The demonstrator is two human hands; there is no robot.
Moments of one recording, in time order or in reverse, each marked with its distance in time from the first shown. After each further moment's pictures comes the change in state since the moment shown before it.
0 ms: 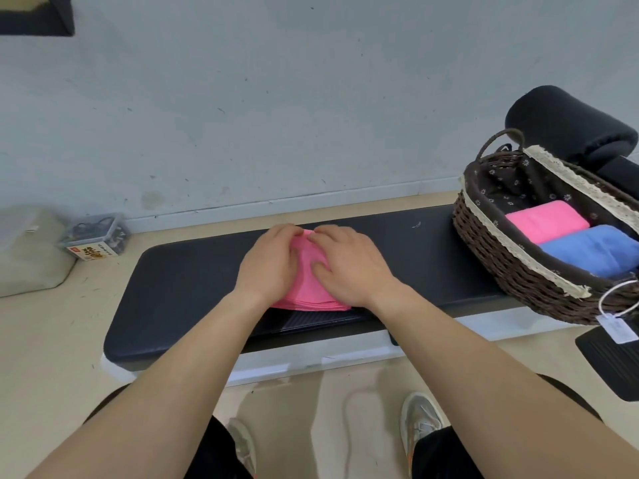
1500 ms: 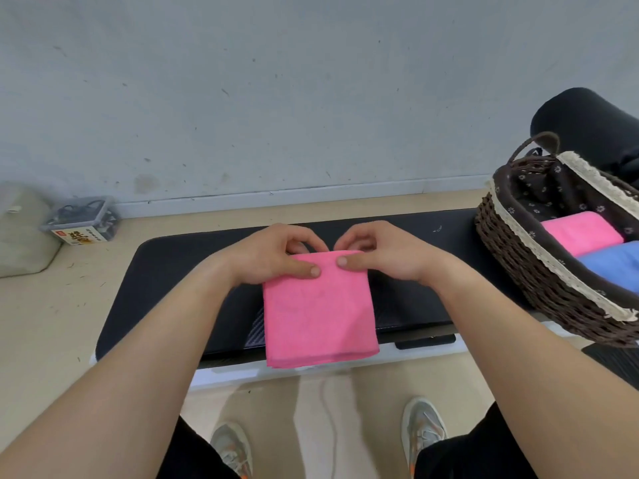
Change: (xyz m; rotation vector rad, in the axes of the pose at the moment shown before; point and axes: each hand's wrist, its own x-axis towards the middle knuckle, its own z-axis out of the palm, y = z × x) left_hand 0.024 -0.022 -0.051 -0.505 -0.623 -0.038; right_hand 0.028 0.033 -0.026 0.759 -0.346 0.232
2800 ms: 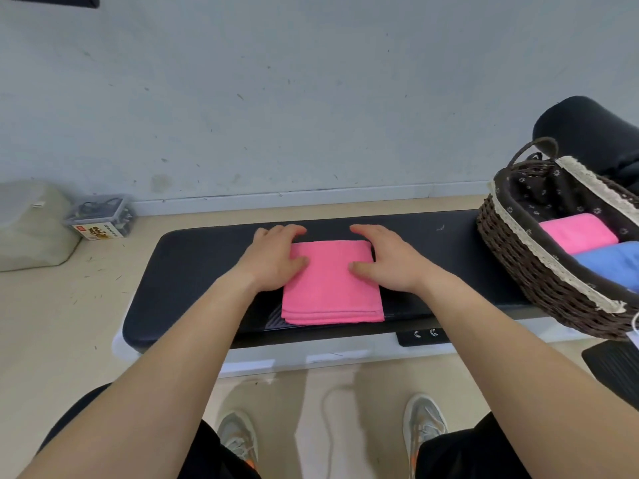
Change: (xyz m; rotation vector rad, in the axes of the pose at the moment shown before) left_hand 0.002 -0.045 0.018 0.504 0.348 -0.120; right_hand -0.006 0.018 0.021 -0.442 0.148 0.005
